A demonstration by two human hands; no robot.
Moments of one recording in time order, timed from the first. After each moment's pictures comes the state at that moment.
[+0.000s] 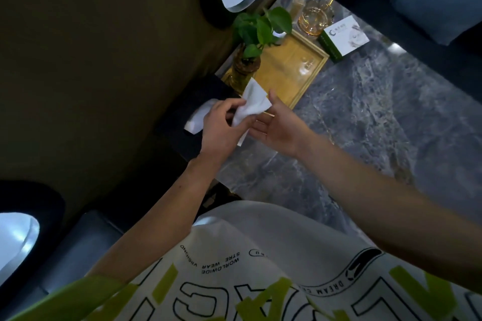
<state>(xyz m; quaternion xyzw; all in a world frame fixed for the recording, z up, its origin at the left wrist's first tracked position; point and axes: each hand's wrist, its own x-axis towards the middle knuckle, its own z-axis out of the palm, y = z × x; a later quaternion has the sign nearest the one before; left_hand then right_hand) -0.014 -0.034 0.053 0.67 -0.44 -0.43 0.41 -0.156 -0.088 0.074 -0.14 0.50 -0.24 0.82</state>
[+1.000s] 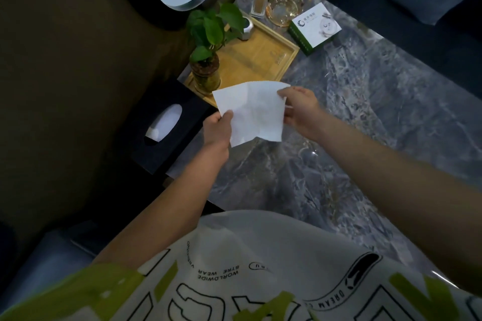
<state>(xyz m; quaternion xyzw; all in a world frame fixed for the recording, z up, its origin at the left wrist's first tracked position) -0.101 -0.078 0.021 0.69 -0.09 -0.58 0.43 -0.259 -0.148 0.068 -0.27 0.67 -0.28 0.63</state>
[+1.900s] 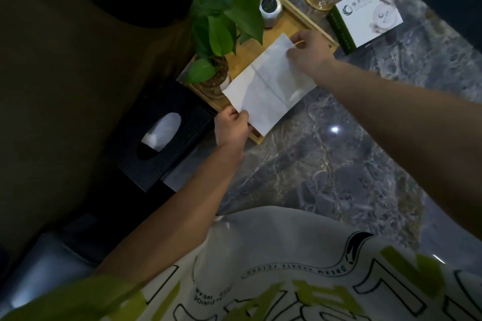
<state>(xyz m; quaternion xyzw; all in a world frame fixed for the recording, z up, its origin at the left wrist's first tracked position) -0.116 -0.141 -0.022 0.74 -0.02 -0.54 0.40 -0.234 -0.317 -0.010 -0.61 0.68 -0.03 0.42</state>
